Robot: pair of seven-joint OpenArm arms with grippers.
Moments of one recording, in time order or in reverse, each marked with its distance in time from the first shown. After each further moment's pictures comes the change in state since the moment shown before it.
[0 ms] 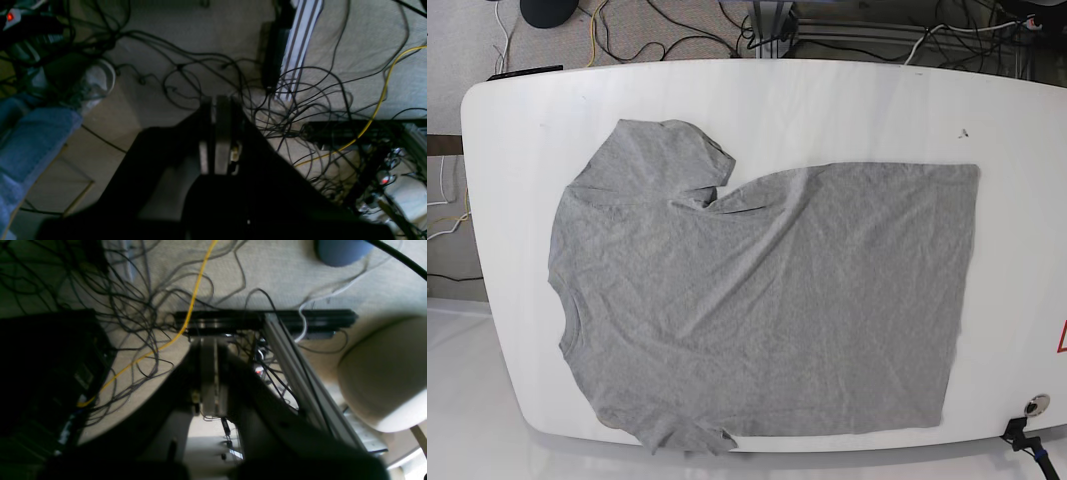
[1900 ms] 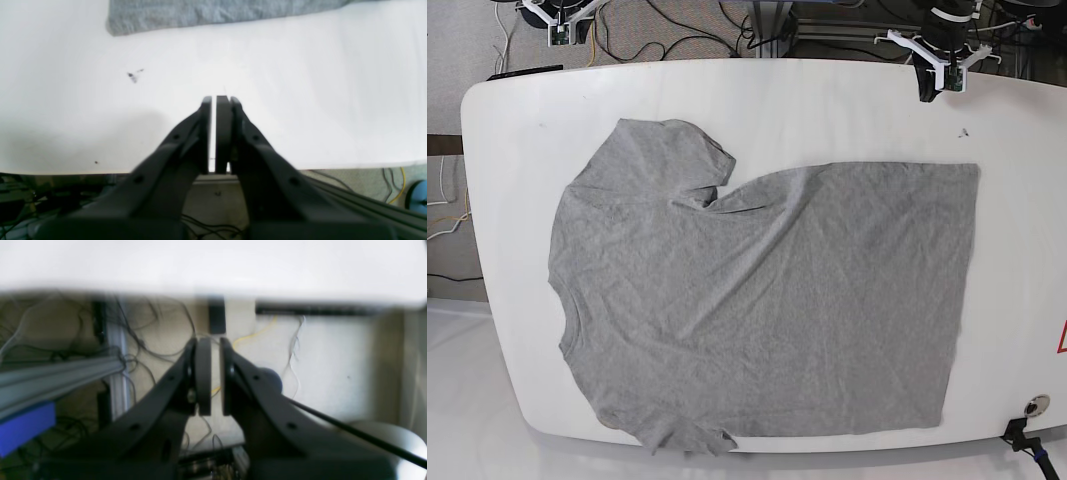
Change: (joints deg) left arm 22.3 -1.6 -9.6 87.7 -1.2 -1.9 19.4; right arm -28.7 3.1 20.8 89.6 7.3 4.0 -19.4
